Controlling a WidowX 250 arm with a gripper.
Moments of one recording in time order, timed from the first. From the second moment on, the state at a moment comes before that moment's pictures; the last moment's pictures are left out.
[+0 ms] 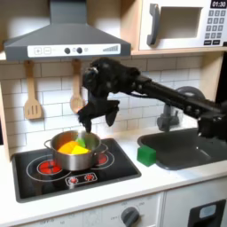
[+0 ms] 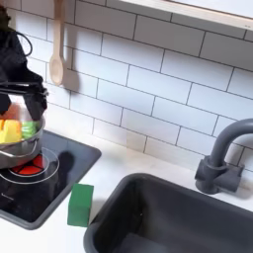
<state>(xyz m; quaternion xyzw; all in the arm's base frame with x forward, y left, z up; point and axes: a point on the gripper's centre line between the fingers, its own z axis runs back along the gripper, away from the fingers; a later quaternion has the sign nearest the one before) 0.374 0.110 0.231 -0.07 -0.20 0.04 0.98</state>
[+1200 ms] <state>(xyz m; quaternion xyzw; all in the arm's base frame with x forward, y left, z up) 0.343 -0.002 0.185 -0.08 -0.16 -0.03 0.98</state>
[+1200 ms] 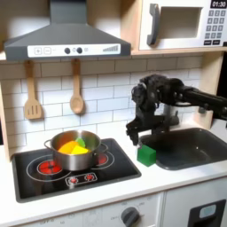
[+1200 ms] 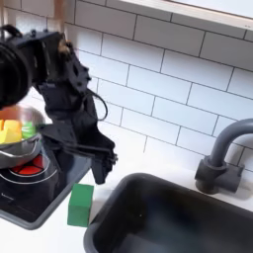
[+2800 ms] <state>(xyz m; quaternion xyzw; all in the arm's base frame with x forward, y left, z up) 0.303 0.054 0.182 -0.07 -0.16 0.04 0.98</state>
